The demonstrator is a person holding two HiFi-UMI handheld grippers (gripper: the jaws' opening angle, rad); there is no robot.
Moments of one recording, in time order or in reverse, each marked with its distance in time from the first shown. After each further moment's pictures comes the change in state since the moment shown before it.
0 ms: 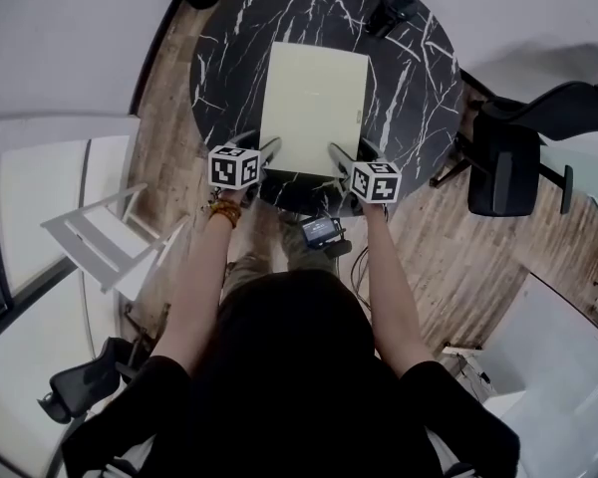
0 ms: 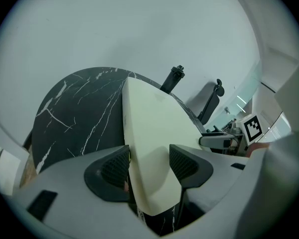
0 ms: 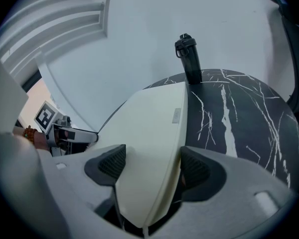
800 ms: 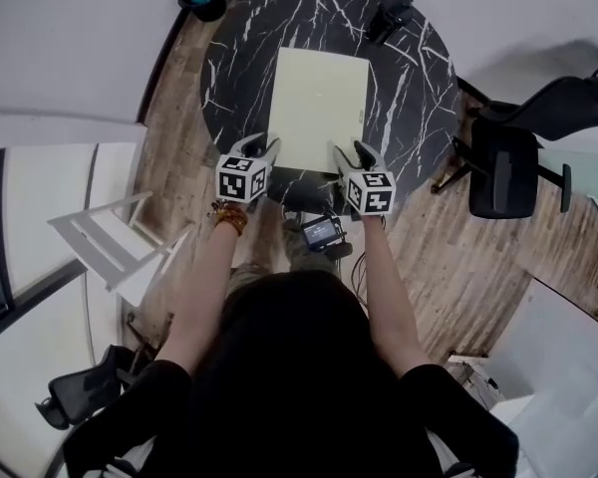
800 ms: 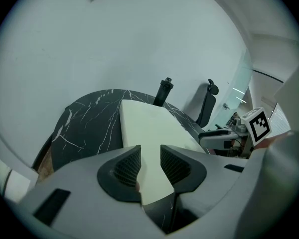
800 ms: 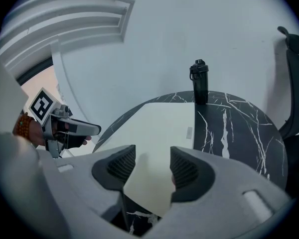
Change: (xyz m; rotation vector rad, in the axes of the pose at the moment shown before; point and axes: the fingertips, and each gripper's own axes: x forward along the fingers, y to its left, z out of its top) left arm -0.047 -0.026 0.016 0.153 -0.135 0.057; right arm -0.037 0.042 0.015 -0.150 -0.121 -0.046
